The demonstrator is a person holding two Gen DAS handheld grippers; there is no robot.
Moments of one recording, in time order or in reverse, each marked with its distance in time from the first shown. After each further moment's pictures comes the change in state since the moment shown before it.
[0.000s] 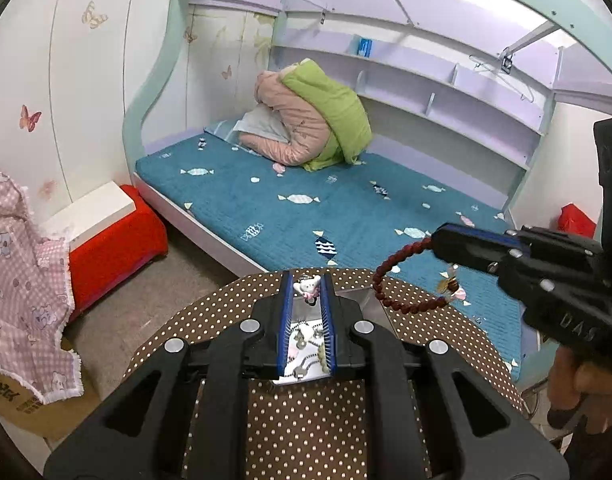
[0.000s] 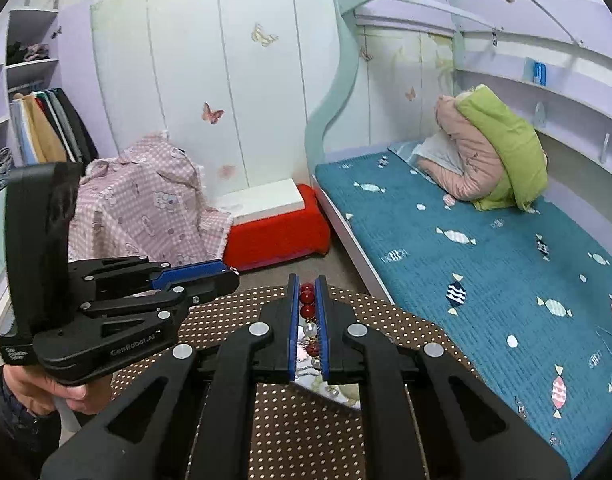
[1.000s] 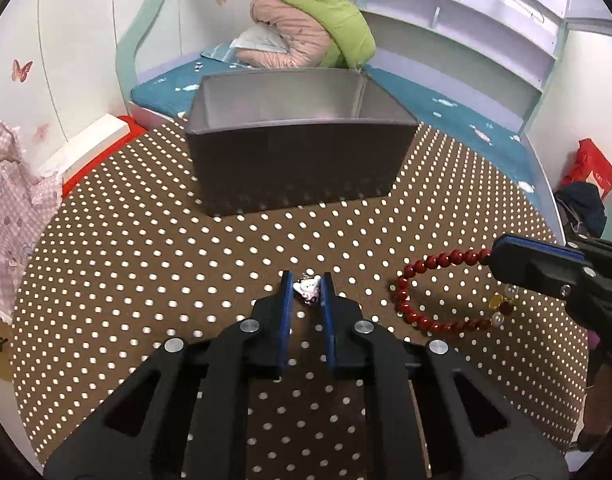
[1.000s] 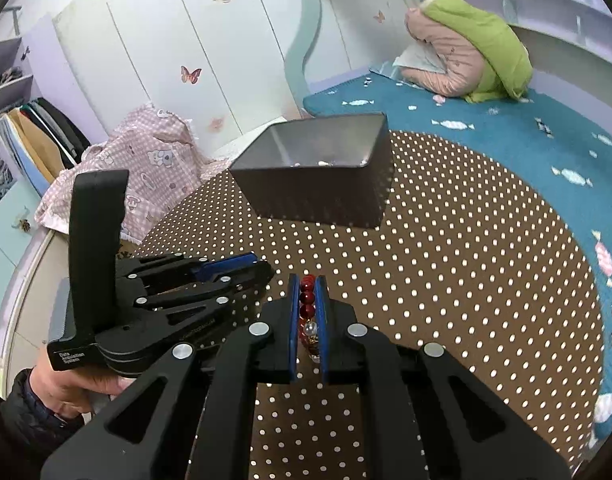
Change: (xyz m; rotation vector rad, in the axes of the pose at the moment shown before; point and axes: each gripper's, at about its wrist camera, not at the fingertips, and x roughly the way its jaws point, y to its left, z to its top) left arm 0.060 -0.033 -0.183 0.028 0.210 0.044; right arm -0.011 -0.002 -0.168 0.182 0.126 0.049
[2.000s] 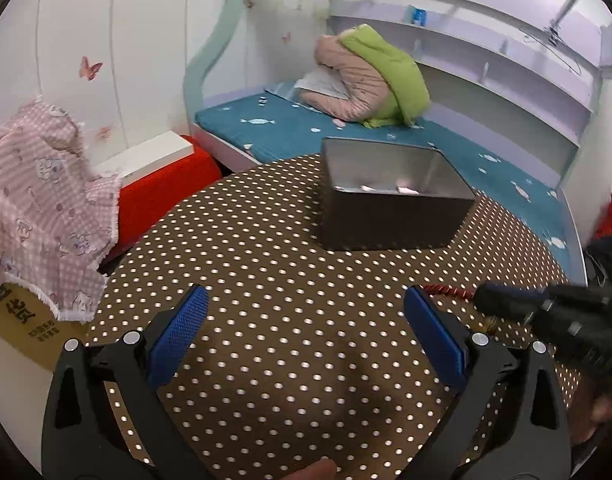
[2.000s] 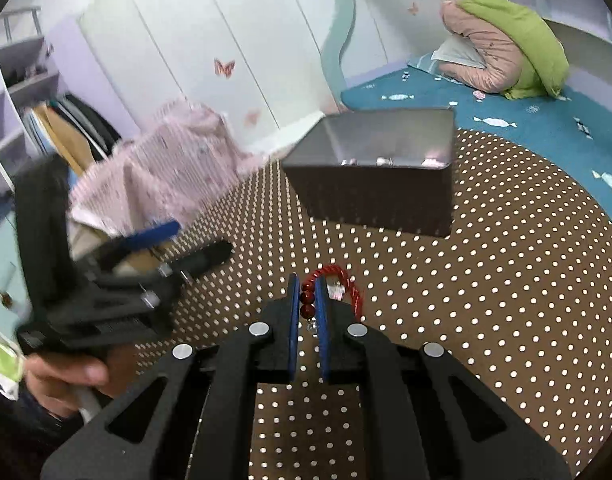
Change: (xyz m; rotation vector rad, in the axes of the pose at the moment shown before) left arm -0.057 0.045 -0.001 -0.105 -0.143 0.151; right arm 0.023 0.017 0.005 0.017 0.009 0.147
